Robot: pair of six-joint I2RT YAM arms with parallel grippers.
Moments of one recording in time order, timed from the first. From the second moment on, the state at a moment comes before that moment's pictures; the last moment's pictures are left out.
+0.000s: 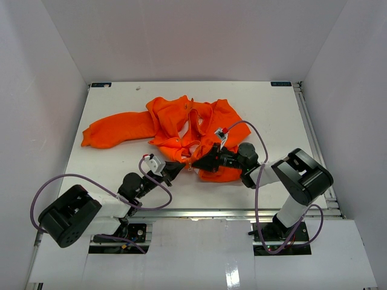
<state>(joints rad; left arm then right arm) -0.70 1.24 0.05 1.36 0.26 -0.13 0.65 1.67 0.46 1.23 -0.75 0.73</state>
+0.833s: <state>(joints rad) -0.70 1.31 0.05 1.42 0.30 -0.21 0.62 1.67 0.49 1.21 -0.83 0.70</state>
